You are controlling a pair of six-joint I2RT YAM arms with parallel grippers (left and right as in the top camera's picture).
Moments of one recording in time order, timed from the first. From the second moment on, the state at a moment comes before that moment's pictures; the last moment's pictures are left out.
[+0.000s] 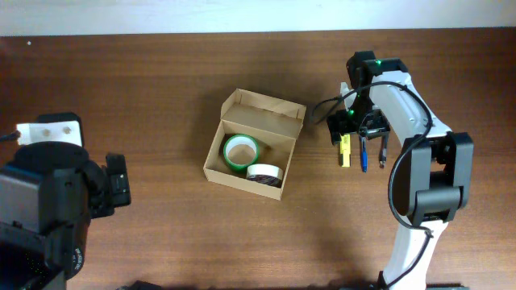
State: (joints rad) left arm -0.31 1.11 1.94 -1.63 -0.53 -0.21; right arm 0.09 2.14 1.72 -1.23 0.00 -0.05
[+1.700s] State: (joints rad) left arm -0.31 1.11 1.94 -1.63 -0.53 -0.21; right arm 0.09 2.21 1.63 -1.14 0.00 -0.01
